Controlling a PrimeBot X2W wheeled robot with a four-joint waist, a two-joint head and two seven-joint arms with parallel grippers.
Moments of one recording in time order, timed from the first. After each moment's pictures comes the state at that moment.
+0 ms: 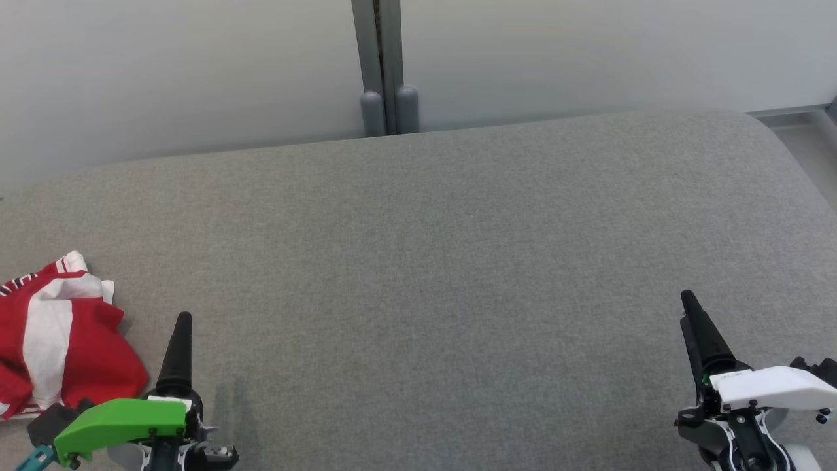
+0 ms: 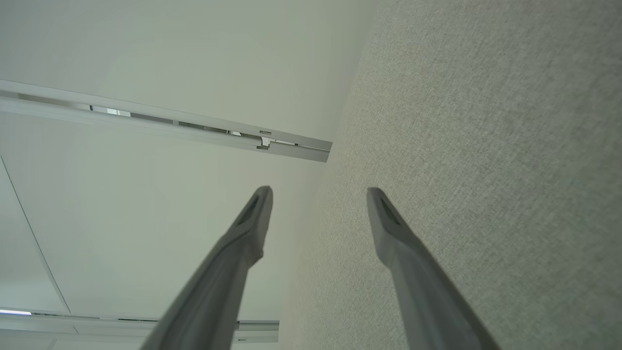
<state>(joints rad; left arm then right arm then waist) -0.08 0.06 0.08 0.30 -1.40 -0.13 0.05 -0.09 -0.06 -0.09 0.27 1.41 0.13 0.05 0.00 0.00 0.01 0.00</state>
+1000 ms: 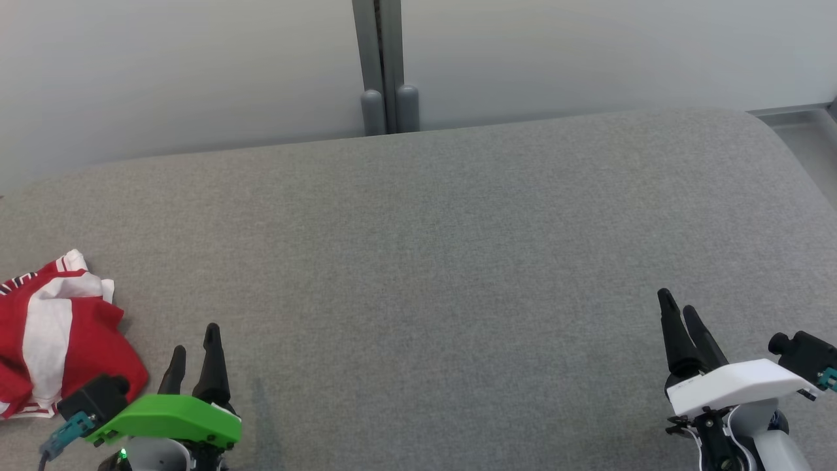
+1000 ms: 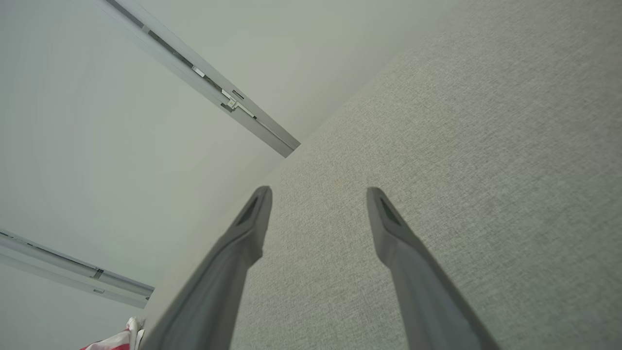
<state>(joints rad) -0.09 0.10 -0.03 0.34 -0.80 -0.07 -0.07 -0.10 -0.06 -0.05 0.27 0.86 0.13 -0.07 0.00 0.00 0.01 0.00</state>
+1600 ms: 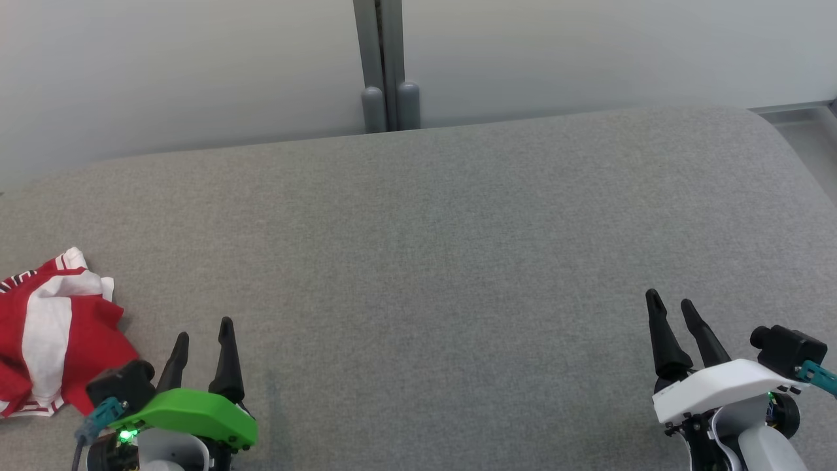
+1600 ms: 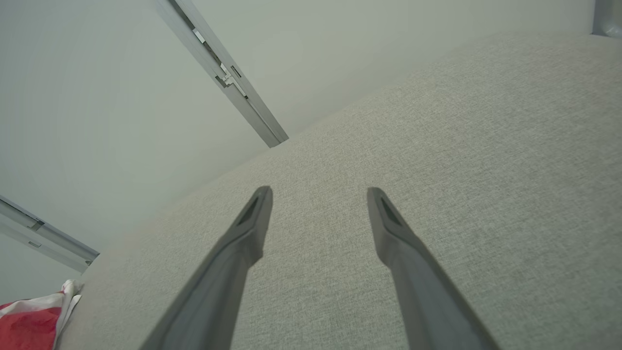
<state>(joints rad) -0.10 0.13 -0.11 0.34 -0.59 -0.02 -0.12 -0.10 -0.06 -0.03 0.28 0.61 0.13 -0.12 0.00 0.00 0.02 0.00</state>
